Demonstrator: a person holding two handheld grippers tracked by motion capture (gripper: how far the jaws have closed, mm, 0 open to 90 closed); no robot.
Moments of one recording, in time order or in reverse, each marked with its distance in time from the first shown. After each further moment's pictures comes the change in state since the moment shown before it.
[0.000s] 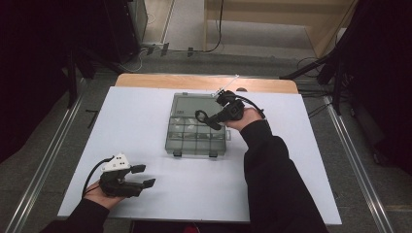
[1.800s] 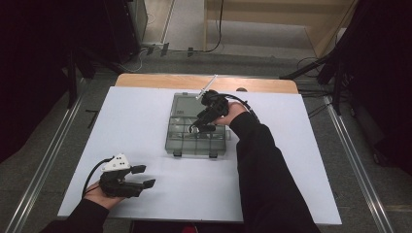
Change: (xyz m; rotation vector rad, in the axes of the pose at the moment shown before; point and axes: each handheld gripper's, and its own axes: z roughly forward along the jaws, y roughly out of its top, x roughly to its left) left arm 0.000 0.000 0.000 0.006 -0.008 -0.005; right arm -0.005 0.032 0.041 0.053 0.022 -0.246
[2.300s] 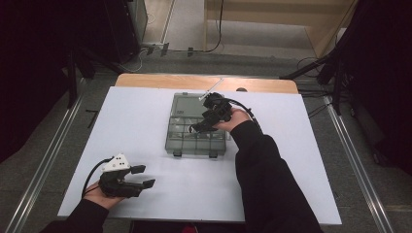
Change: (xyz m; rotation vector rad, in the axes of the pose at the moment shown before) left arm 0.000 -0.001 0.000 0.002 0.005 -0.003; right arm 0.023 -0.012 -0.010 -0.053 -0.060 0.121
